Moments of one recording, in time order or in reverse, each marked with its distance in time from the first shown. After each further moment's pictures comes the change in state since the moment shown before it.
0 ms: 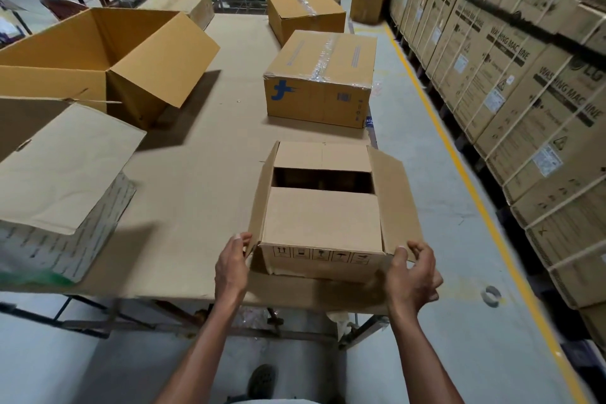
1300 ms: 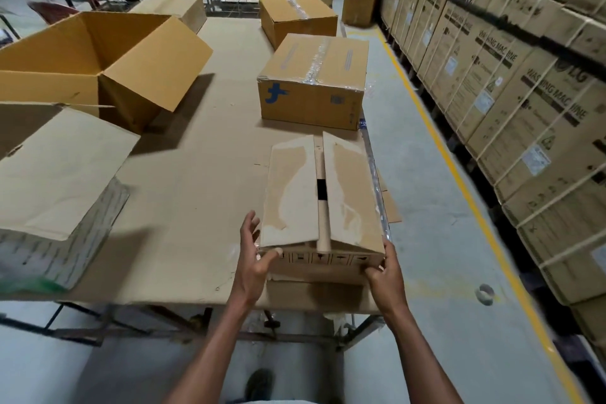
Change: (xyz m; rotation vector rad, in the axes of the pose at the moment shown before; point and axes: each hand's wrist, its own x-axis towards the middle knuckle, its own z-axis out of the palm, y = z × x) left_hand -0.004 0.006 0.019 -0.123 -0.309 0.198; right_hand 0.005 0.023 0.006 0.190 -0.607 -0.047
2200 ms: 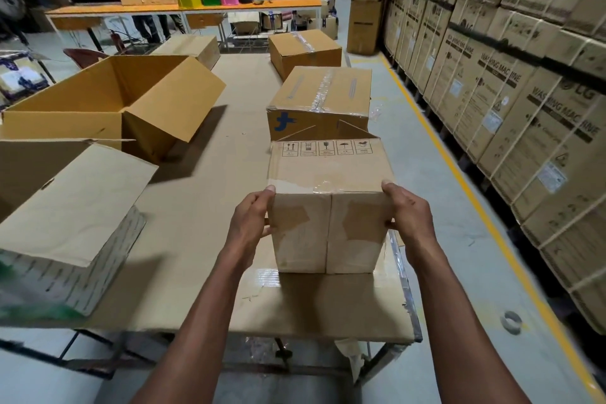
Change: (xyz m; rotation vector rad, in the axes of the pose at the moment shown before) left_hand 0.053 0.128 -0.013 -0.090 0.094 -0.118; right_hand 0.042 -0.165 -0.012 0.094 0.118 -0.094
